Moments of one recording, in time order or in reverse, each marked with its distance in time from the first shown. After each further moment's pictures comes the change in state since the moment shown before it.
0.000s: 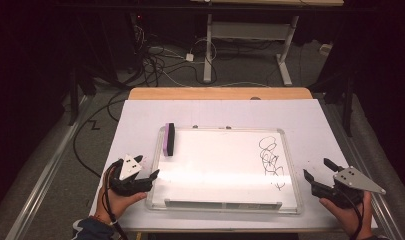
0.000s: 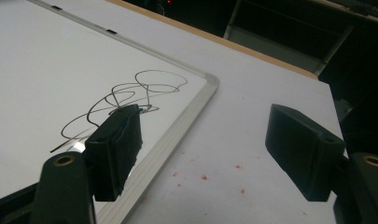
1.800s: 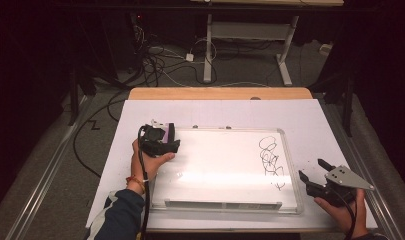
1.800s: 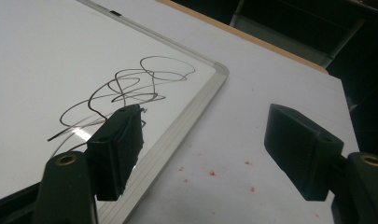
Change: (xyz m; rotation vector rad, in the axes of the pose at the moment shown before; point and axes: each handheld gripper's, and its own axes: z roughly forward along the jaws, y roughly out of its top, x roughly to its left) left arm 0.021 0.086 0.093 0.187 0.008 -0.294; right arm 0.006 -0.001 0.012 0.046 0.013 -0.043
